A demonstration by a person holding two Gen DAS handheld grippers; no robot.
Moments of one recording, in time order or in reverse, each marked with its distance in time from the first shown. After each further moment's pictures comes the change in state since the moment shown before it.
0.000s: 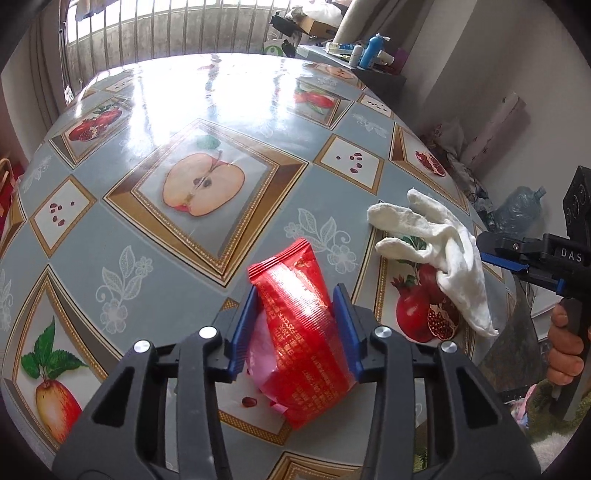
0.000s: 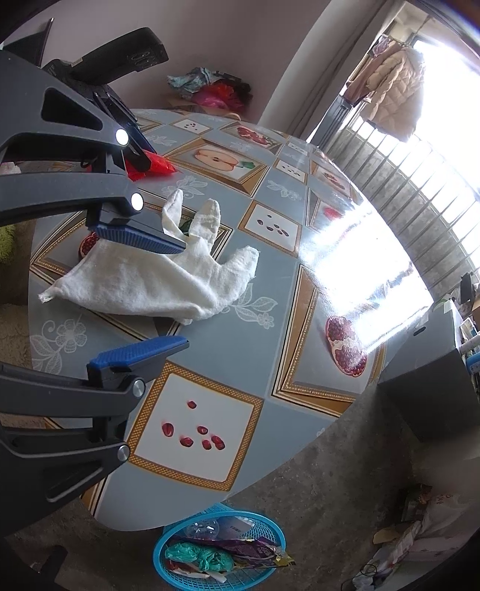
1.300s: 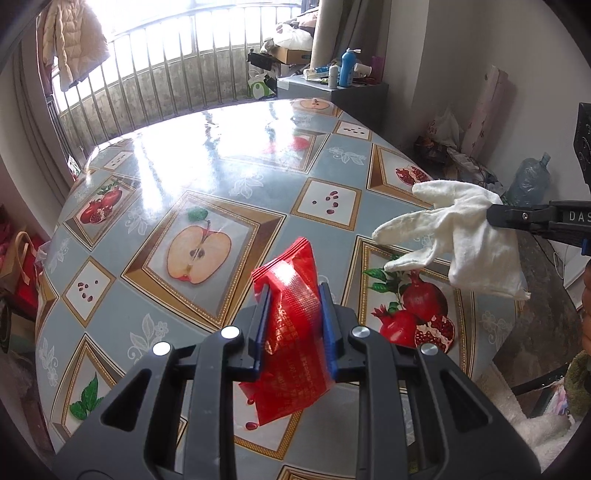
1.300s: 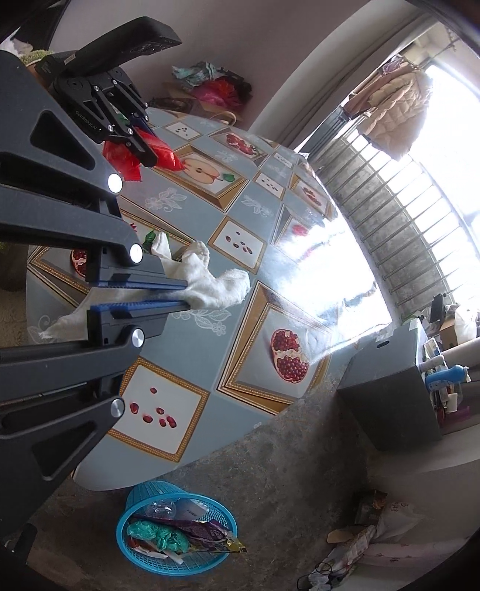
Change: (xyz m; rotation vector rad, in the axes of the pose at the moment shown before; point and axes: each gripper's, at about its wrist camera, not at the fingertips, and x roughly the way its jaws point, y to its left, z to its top) left arm -0.032 -0.040 0.014 0.192 -0.124 0.109; right arm -0.048 0.012 0.013 -0.094 -0.131 -0.013
